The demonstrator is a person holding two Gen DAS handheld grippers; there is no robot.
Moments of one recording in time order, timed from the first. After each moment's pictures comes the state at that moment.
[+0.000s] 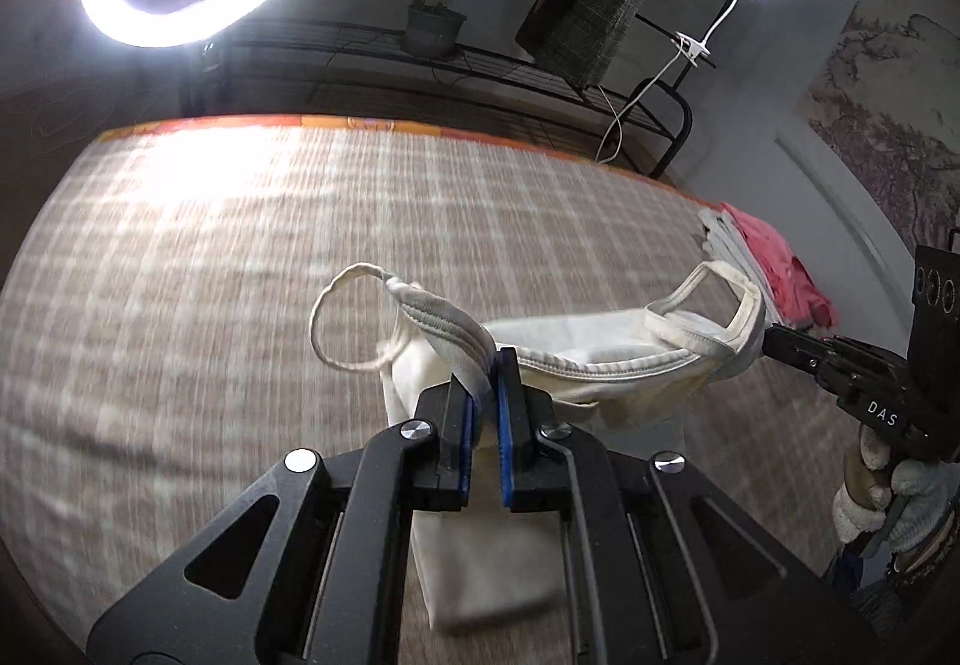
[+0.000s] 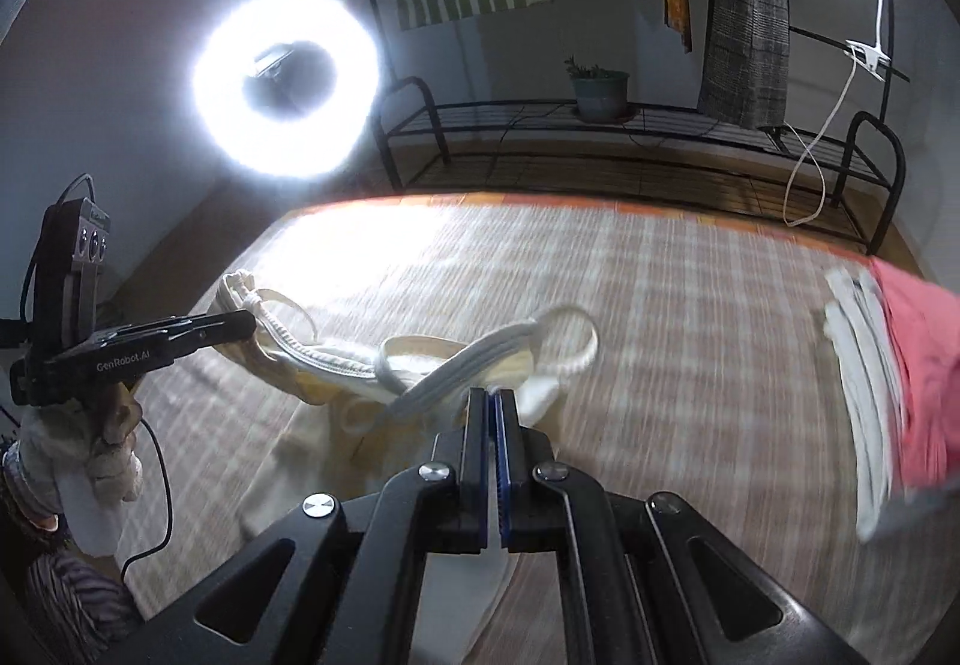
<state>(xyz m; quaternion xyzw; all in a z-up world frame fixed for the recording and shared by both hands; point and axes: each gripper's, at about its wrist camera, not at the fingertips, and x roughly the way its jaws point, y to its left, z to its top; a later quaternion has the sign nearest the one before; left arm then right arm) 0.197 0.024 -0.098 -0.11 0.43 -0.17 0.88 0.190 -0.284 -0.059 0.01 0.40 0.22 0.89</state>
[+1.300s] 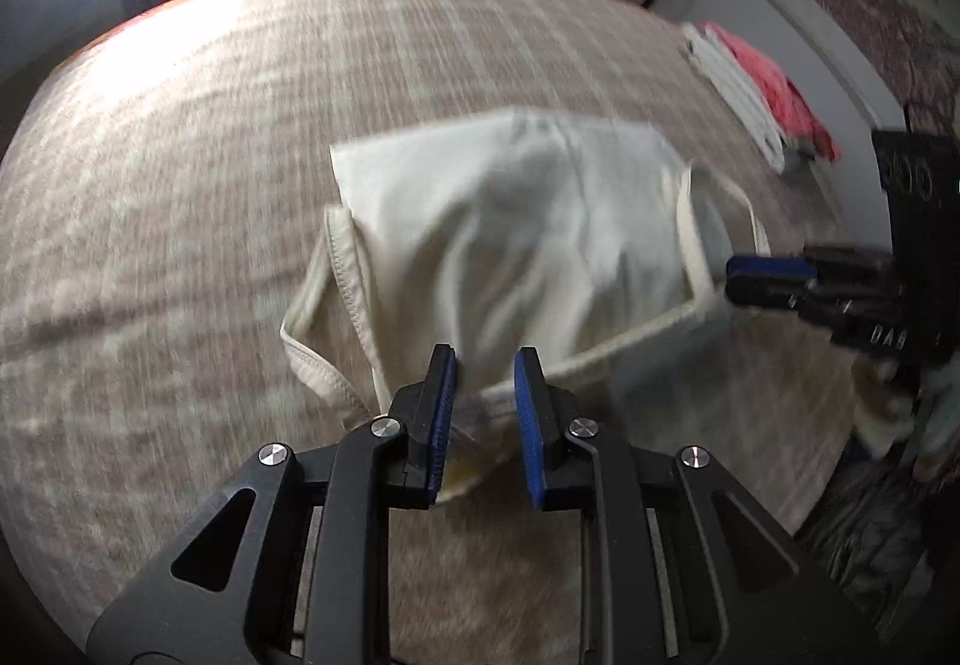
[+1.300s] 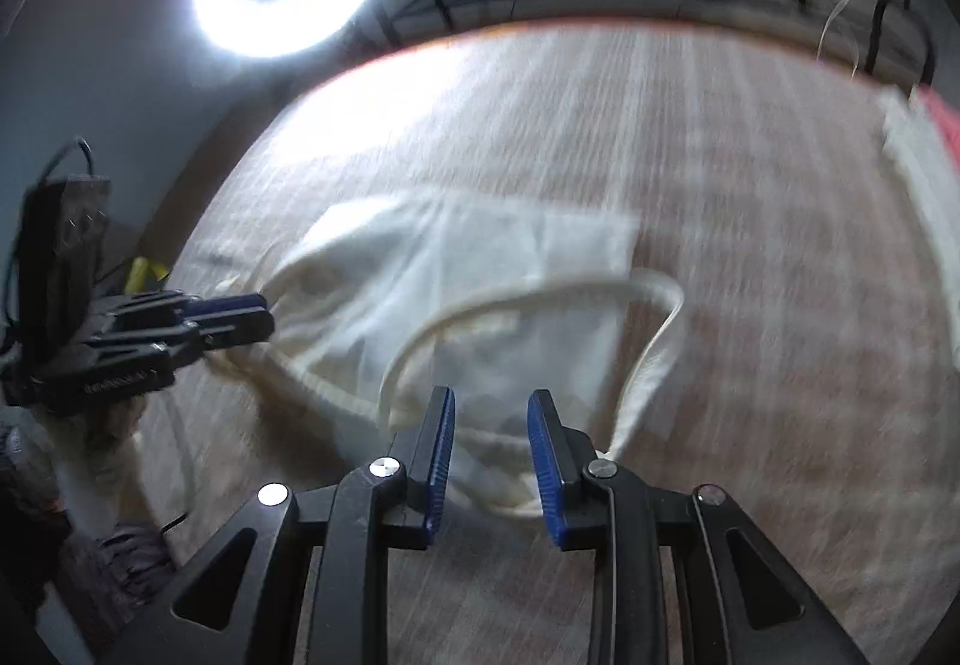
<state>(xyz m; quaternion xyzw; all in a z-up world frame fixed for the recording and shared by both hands) 0.150 -0.006 -0.149 -0.02 0.56 -0.22 0.80 0.153 -0.274 -0.127 0.05 0.54 0.25 0.80</state>
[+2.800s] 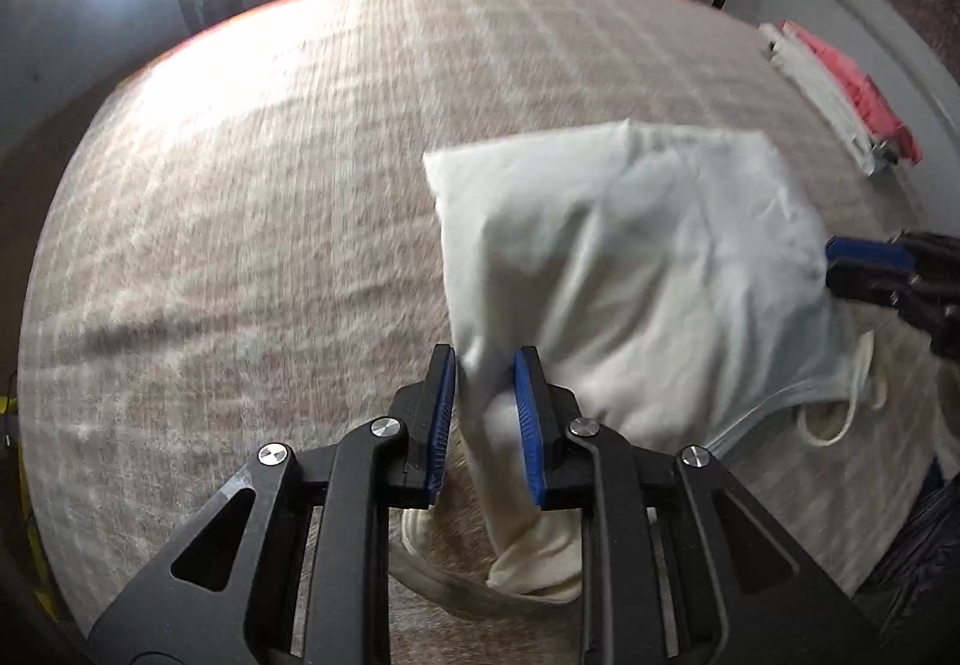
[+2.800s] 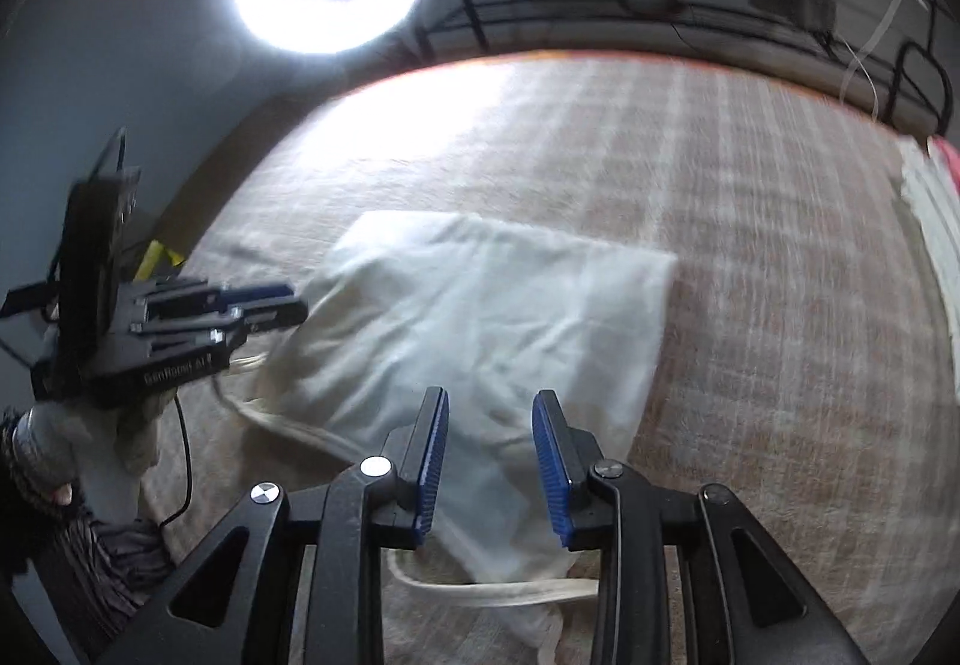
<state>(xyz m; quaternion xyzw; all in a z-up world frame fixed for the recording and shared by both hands) 0.173 0.004 -0.161 0.02 0.53 -0.13 0.84 0.151 -0.254 -0.126 0.02 0.50 0.25 0.83</state>
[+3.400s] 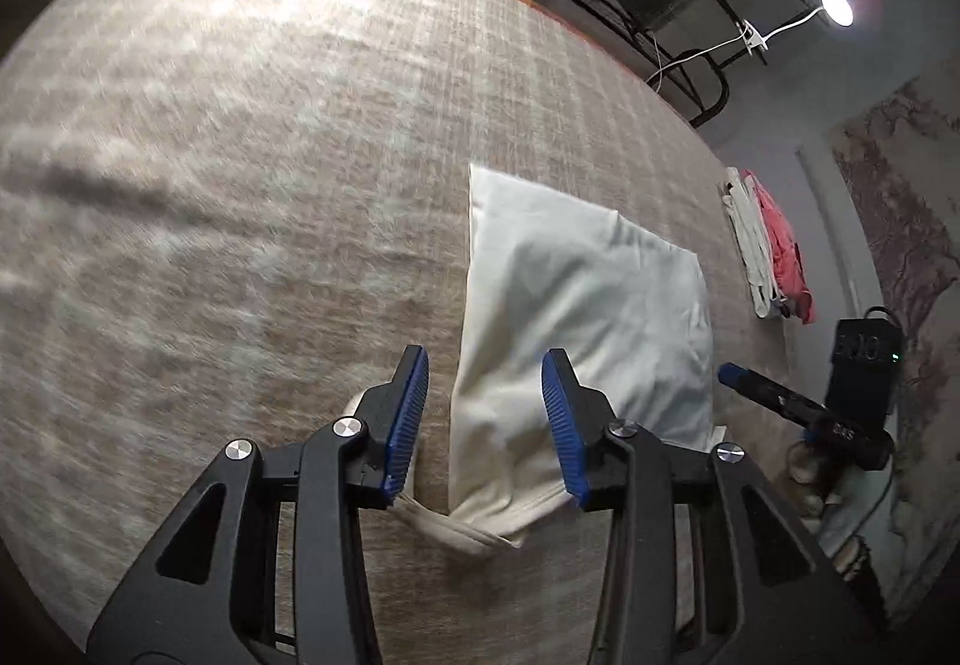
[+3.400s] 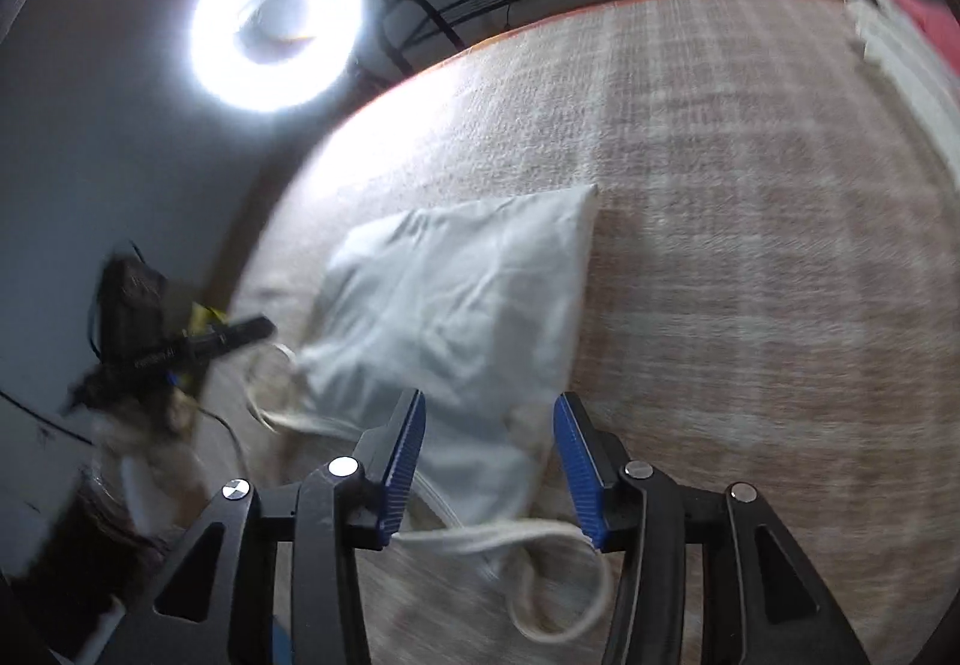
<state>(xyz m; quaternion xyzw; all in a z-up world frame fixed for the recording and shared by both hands) 0.157 0.084 -0.152 -0.24 0.55 -0.16 0.79 0.160 -0.321 -0.138 0.16 0.52 0.28 0.79</state>
